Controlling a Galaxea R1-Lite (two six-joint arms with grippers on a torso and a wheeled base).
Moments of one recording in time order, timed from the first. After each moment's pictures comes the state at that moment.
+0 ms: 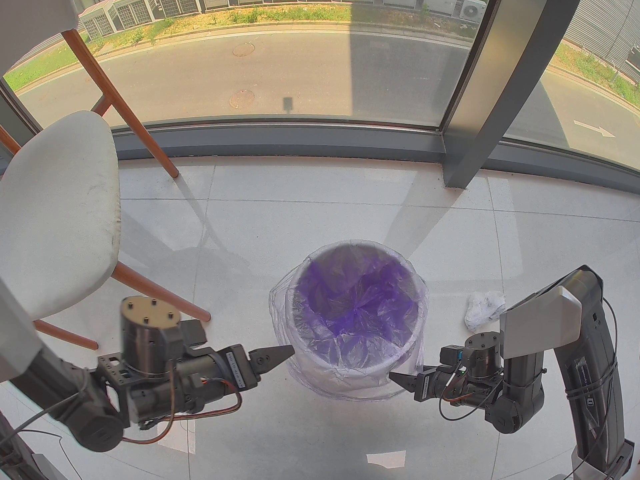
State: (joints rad) left arm -0.58 1.76 -0.35 -0.92 -0.10 -0.80; right arm 0.42 2.59 -0.48 -1.55 0.24 0.34
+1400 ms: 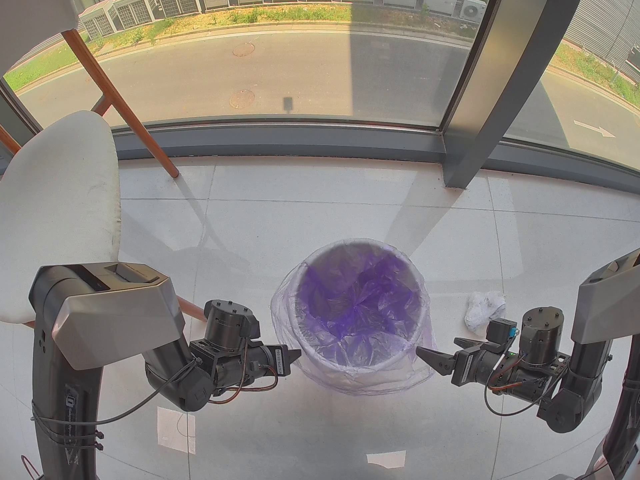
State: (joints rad) left arm -0.46 2.37 -0.77 -0.97 -0.12 -0.42; right arm 0.43 2.16 -0.18 -1.55 0.14 0.37
